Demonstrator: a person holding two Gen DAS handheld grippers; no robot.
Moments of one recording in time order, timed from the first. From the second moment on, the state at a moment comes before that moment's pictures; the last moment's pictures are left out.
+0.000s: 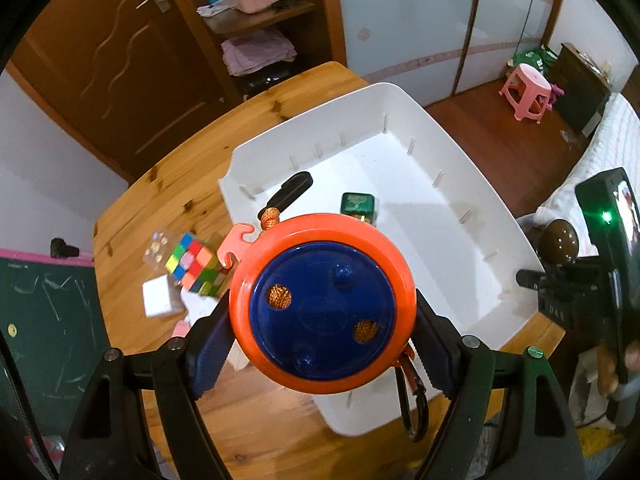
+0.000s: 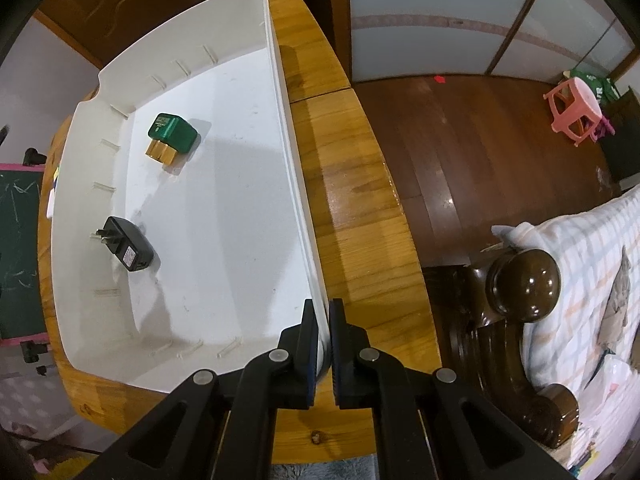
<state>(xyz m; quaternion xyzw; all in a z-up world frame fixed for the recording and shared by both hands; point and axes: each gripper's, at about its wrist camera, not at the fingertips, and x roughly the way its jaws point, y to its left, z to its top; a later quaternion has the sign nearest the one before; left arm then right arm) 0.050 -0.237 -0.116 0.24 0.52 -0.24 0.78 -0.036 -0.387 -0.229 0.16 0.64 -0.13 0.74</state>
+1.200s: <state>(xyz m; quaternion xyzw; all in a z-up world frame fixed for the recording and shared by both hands) 0.074 -0.332 -0.239 0.29 0.61 -0.26 0.69 -0.034 -0.388 -0.231 0.16 0.65 -0.12 0.73</state>
